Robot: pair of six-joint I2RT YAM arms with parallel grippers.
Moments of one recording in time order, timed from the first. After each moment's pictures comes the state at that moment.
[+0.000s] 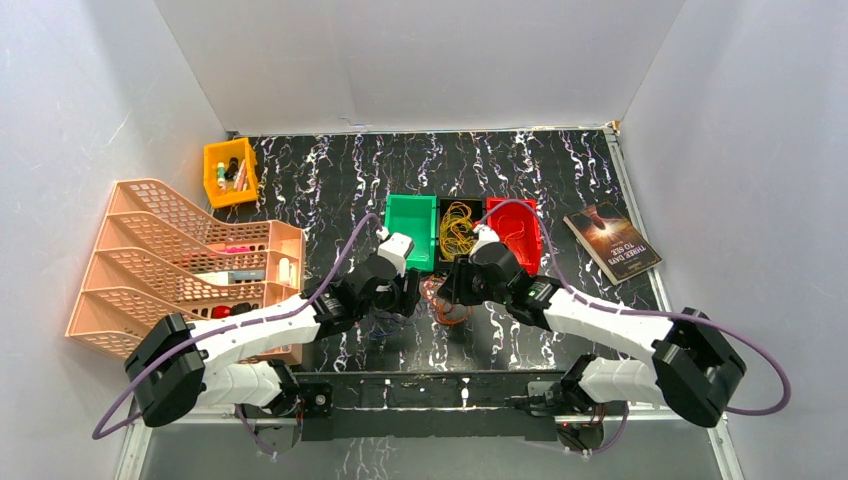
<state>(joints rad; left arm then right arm) -0.97 1.18 0.63 -0.10 -0.23 -0.40 0.86 1.17 0.60 -0.05 -0.03 0.72</state>
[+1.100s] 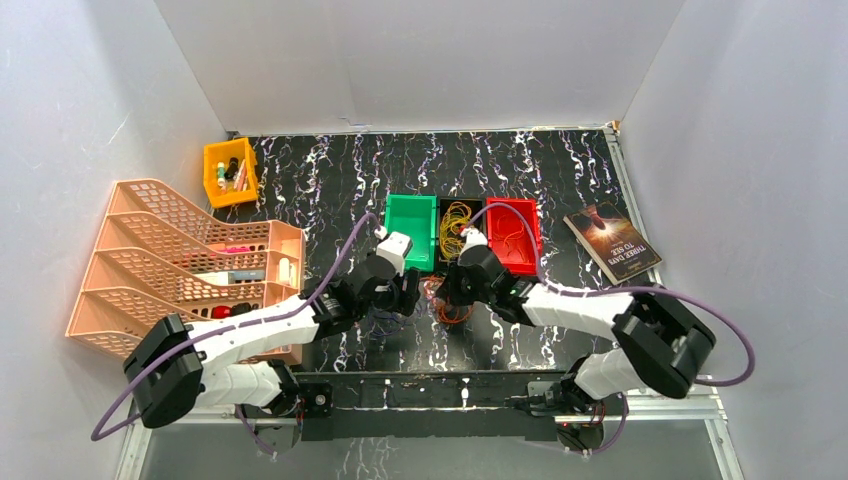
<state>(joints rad) -0.97 1.18 0.63 -0.12 -0.26 -0.40 0.89 1.40 0.59 0.12 0.04 0.70</state>
